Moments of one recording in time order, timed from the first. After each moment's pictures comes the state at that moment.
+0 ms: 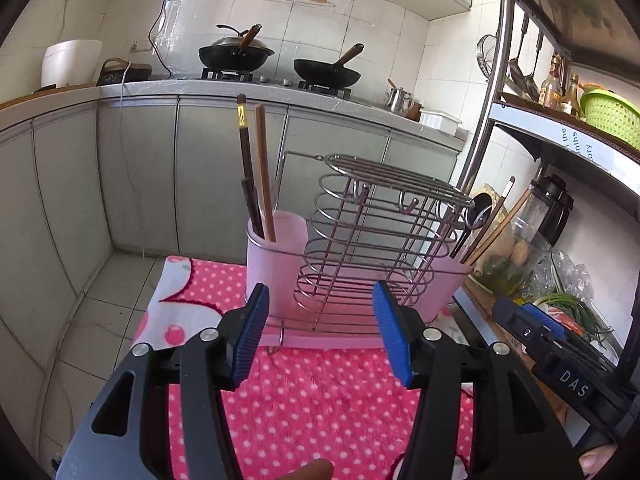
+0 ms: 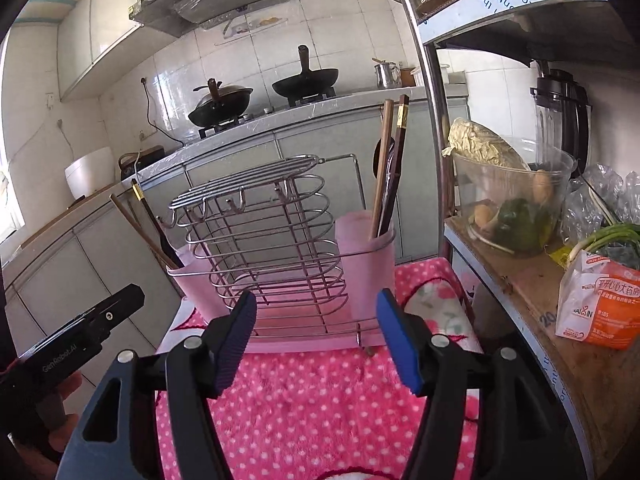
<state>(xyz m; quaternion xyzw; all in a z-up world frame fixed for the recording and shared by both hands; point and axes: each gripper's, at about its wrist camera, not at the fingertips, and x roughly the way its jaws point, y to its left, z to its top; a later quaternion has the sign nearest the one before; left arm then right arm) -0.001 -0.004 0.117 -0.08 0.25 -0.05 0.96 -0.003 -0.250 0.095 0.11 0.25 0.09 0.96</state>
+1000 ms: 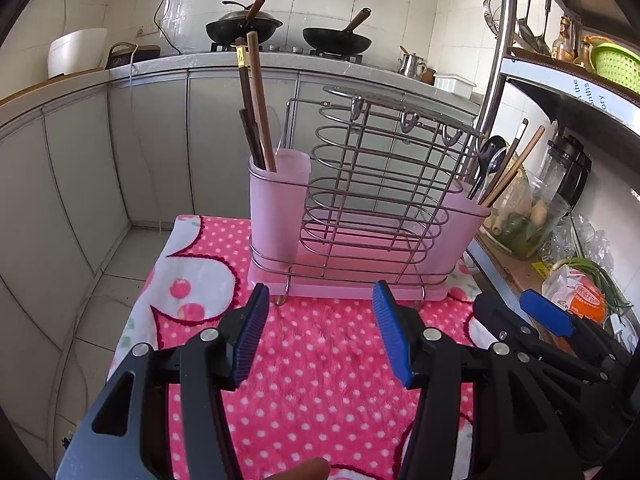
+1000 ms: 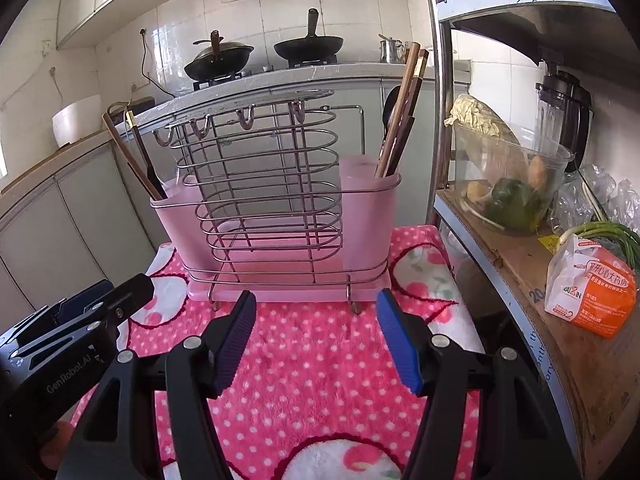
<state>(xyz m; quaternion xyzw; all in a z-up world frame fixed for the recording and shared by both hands) -0.013 -0.022 0.083 -0.06 0.30 -0.02 0.95 -0.008 -0.225 0.065 0.04 0.30 0.07 0.95</state>
